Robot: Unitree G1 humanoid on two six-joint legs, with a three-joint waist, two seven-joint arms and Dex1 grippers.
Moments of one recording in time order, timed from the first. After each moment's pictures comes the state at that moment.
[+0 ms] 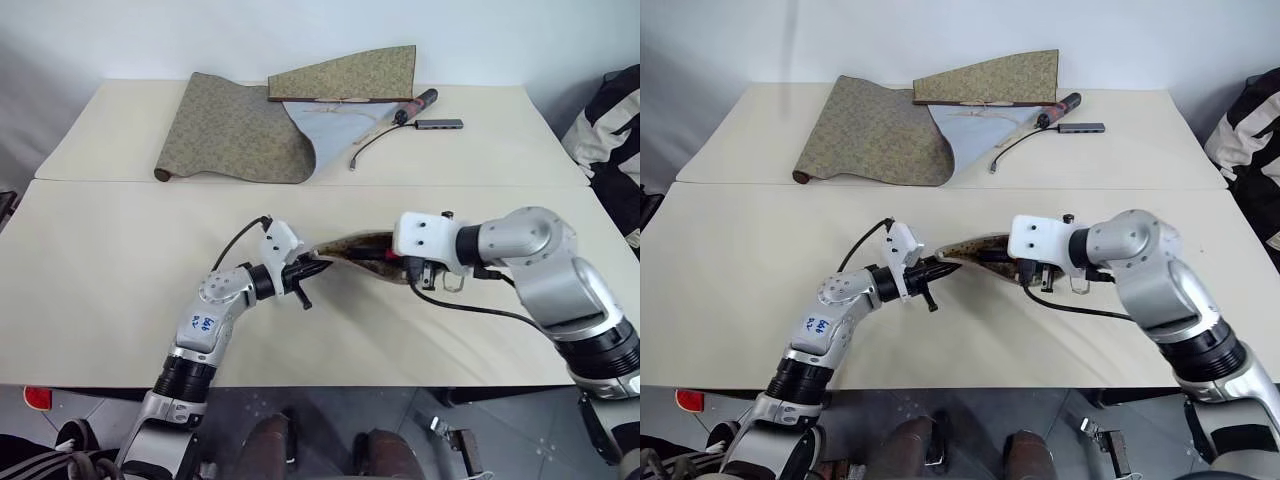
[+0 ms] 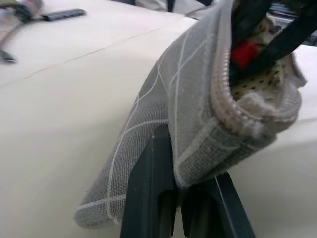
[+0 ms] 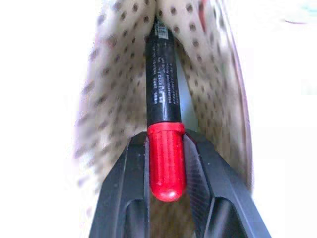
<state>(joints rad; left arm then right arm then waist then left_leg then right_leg) -0.49 0.29 -0.09 0.10 -0.22 0.25 -0.67 -0.69 -0.83 0.23 -0.32 -0.08 0.62 1.17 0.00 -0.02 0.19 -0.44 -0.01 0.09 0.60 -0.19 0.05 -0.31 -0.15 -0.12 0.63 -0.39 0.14</state>
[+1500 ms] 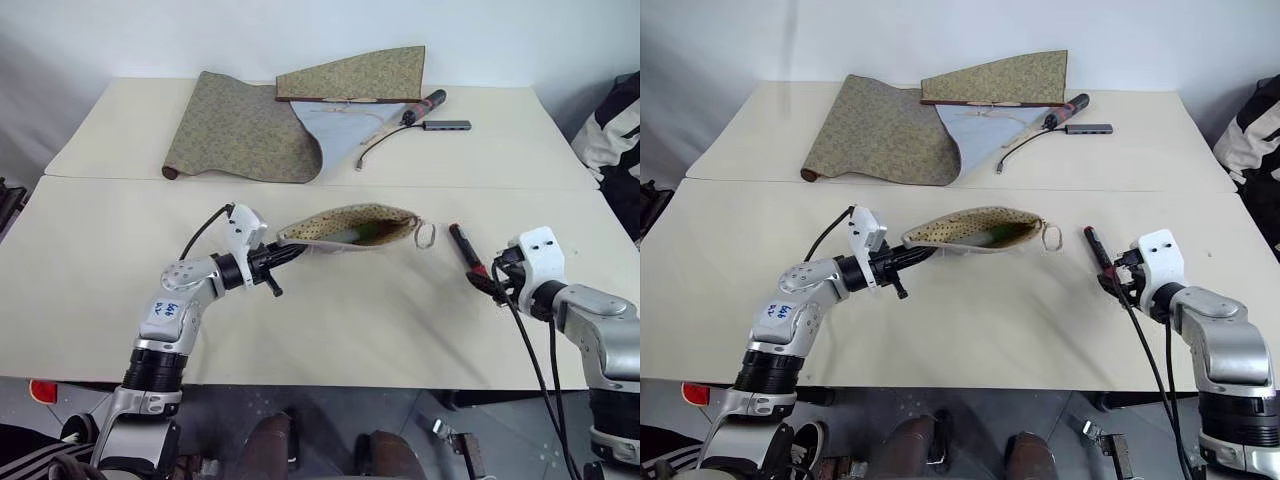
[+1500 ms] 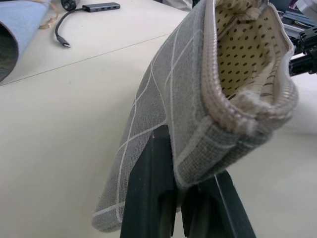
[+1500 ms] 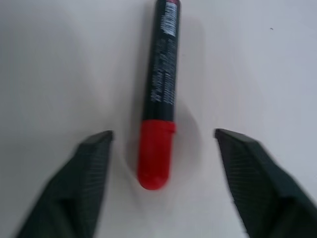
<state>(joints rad) -0.49 0.38 0.00 0.06 -0.35 0.41 -0.77 -0.27 -0.69 -0.24 -0.16 0.20 0.87 0.57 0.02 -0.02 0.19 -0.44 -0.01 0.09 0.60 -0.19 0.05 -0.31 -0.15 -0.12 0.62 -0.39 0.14</state>
